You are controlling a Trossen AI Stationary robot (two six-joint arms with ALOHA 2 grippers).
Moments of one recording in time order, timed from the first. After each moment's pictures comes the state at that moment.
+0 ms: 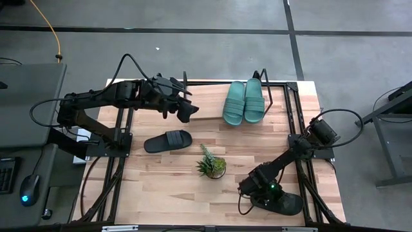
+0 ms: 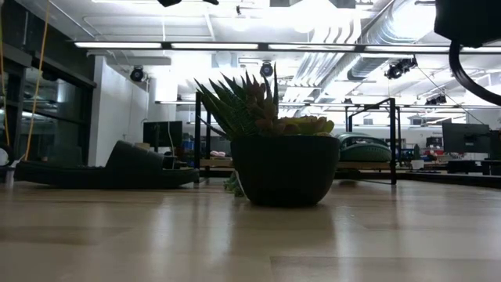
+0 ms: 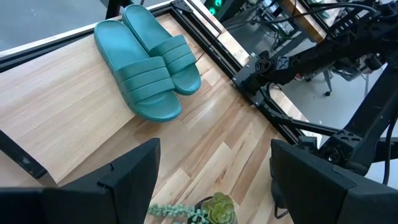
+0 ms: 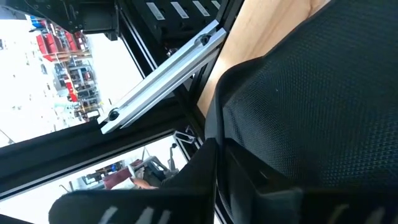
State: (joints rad) left arm 0.18 1.36 1.57 -0.82 -0.17 -0.74; right arm 0.60 1.87 1.06 -0.98 -0.98 -0.16
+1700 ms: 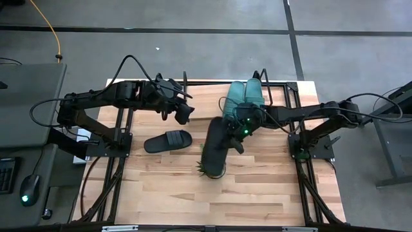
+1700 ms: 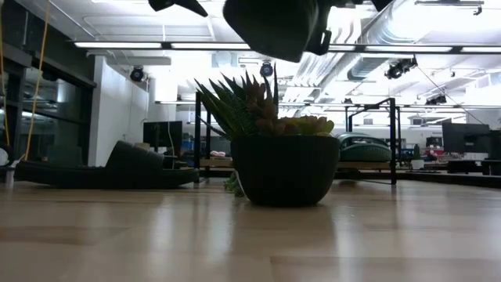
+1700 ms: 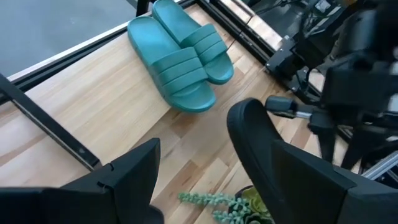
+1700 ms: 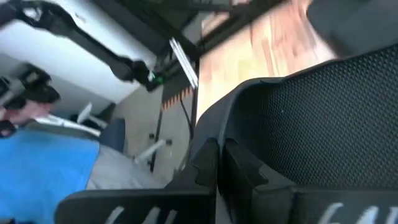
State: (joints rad) left arm 0.18 1.36 1.57 -0.93 -0.24 -0.66; right arm -0.01 1.41 1.06 -0.11 -0.52 0.61
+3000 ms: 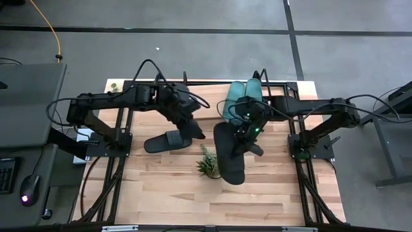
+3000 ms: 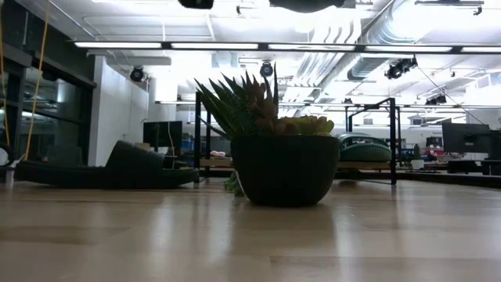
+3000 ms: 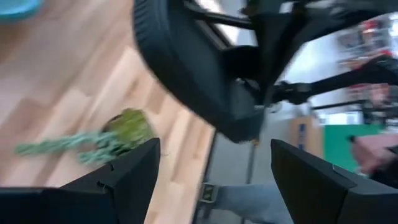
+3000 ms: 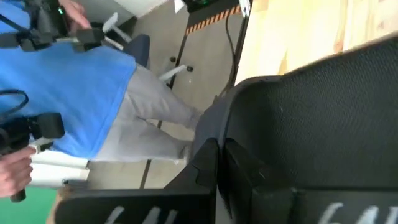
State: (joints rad) left arm 0.18 1.49 1.57 -0.74 0.43 -0.74; right arm 0.02 1.45 1.44 -0.74 -0.76 0.30
